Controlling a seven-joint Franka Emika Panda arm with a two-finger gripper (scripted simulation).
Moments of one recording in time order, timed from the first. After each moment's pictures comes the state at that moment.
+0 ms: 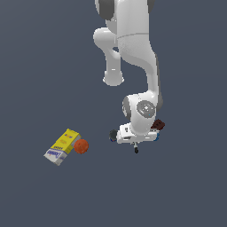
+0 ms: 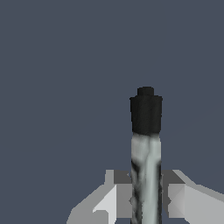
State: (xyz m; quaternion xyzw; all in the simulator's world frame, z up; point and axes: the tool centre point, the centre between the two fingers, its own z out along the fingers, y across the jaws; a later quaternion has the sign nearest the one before) arm 0.031 0.117 0.010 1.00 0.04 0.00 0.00
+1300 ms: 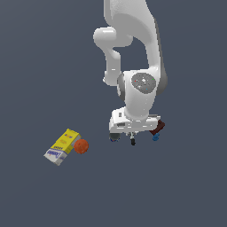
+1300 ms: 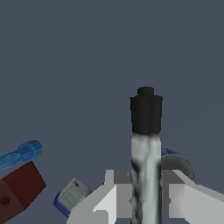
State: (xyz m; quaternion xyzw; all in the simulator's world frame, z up) arm 0.038 0.083 0.129 1.00 0.04 0.00 0.00
